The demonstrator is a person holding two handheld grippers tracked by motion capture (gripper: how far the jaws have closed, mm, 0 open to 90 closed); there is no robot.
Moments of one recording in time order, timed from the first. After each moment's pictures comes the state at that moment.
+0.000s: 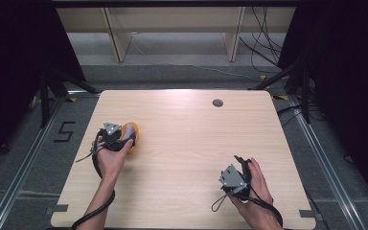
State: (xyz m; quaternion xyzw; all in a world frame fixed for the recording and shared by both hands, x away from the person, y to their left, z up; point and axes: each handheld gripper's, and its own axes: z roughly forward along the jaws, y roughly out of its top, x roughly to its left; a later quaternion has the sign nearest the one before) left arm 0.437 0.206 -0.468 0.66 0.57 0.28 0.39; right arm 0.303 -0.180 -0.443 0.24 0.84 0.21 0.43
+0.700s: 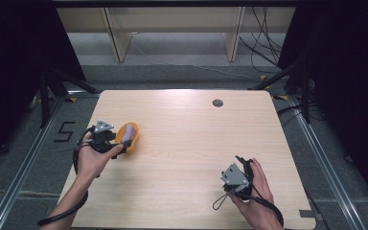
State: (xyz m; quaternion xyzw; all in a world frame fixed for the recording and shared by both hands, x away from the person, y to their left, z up) left arm 0.411 0.237 -0.437 0.77 0.48 0.20 0.37; right arm 0.305 -0.185 -0.444 0.26 0.84 0.22 0.42
